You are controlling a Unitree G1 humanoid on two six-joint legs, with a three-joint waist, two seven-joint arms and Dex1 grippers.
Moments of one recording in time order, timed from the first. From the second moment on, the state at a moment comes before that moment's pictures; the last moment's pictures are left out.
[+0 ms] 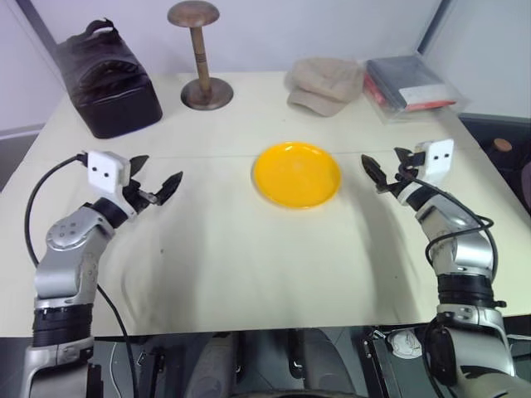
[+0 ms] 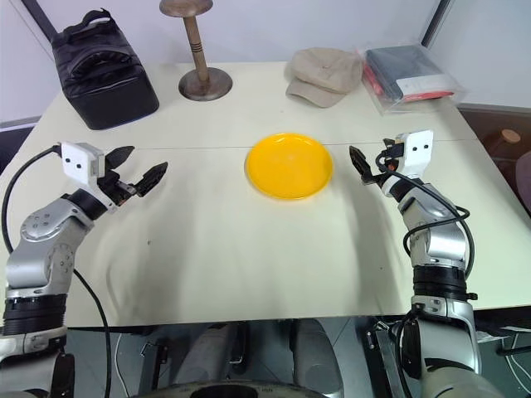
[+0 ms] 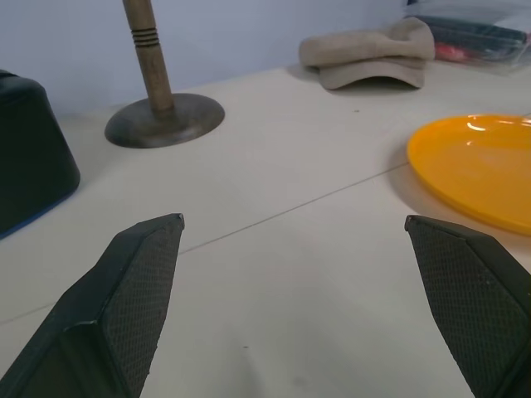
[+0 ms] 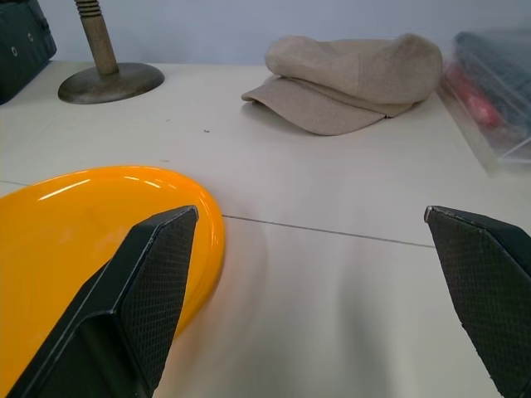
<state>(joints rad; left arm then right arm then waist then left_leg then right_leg) -0.28 0.56 0.27 -0.04 -0.41 0.29 -0.60 -0.49 -0.47 -0.26 0.26 0.35 0.23 0.49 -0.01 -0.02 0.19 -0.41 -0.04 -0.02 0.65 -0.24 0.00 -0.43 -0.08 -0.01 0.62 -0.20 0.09</state>
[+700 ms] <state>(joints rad) -0.28 0.55 0.27 -0.04 -0.41 0.29 -0.59 -0.49 -0.47 -0.26 0.26 0.35 0.23 0.49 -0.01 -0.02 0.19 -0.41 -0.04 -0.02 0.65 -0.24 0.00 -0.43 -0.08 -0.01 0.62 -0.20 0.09</state>
